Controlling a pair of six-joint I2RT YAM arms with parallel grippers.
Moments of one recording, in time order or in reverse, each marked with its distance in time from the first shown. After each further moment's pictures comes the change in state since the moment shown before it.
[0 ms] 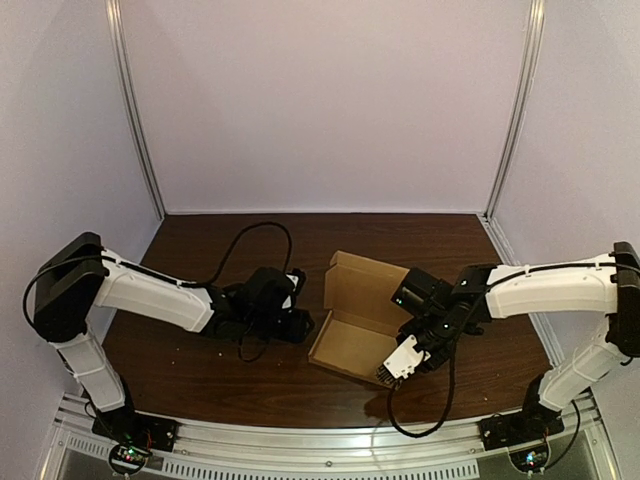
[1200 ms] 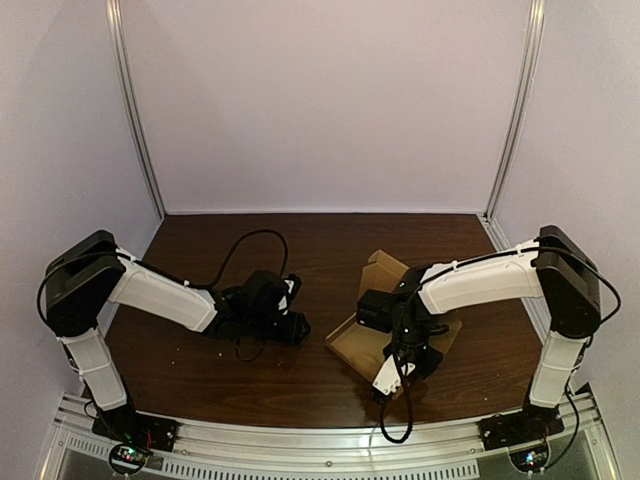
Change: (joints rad) left arm 0.065 0.066 -0.035 0.081 0.092 0.000; right arm 0.040 0.387 0.243 -0.313 -0.030 -0.066
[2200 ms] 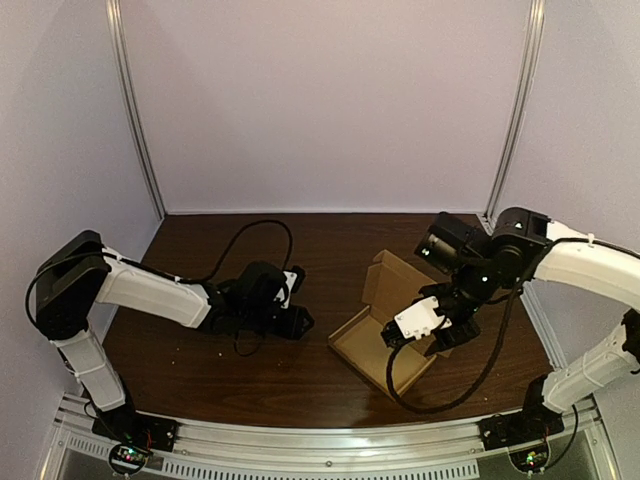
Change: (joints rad) left arm 0.000 -0.057 0.011 -0.016 0.034 0.083; right arm -0.013 -0.500 0.117 -0.134 -0.112 0.368
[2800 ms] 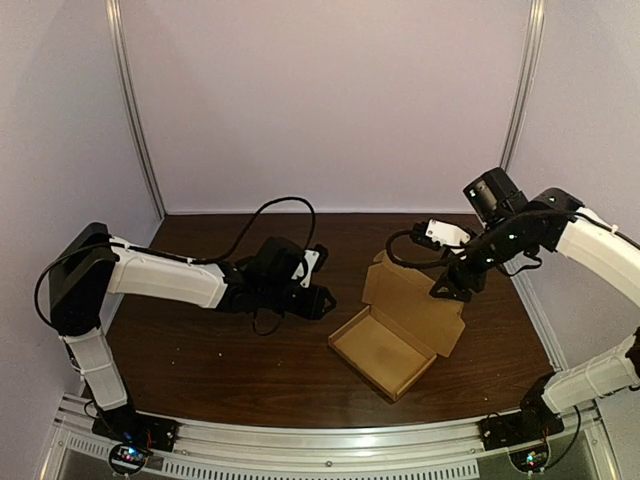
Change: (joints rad) left arm -0.005 0.077 0.235 -0.087 0.069 0.071; right arm -0.387 -0.130 -0.003 0.187 -0.031 0.406
